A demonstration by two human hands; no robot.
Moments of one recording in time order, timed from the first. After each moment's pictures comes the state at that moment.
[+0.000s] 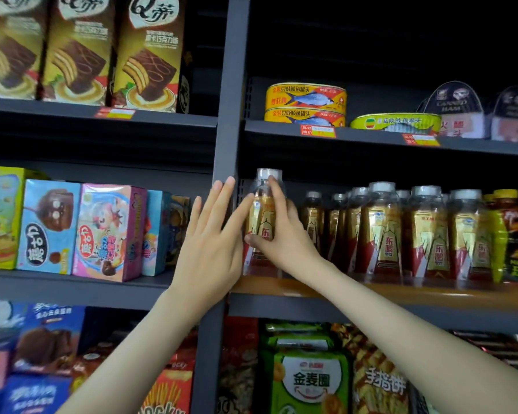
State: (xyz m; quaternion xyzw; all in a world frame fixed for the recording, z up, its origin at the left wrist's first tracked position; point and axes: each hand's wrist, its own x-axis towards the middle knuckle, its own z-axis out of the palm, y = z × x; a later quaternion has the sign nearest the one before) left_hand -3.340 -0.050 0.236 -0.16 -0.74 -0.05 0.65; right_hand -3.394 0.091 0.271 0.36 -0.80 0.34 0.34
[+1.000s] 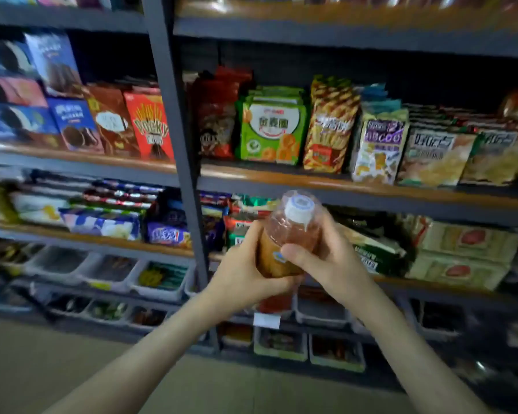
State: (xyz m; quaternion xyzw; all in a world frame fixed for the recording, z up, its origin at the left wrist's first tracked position) left_hand -3.137 0.169 -0.040 -0.05 -0.85 -0.50 0.13; right_hand -3.194 0.321 -0.018 0.35 -0.69 0.63 -0.06
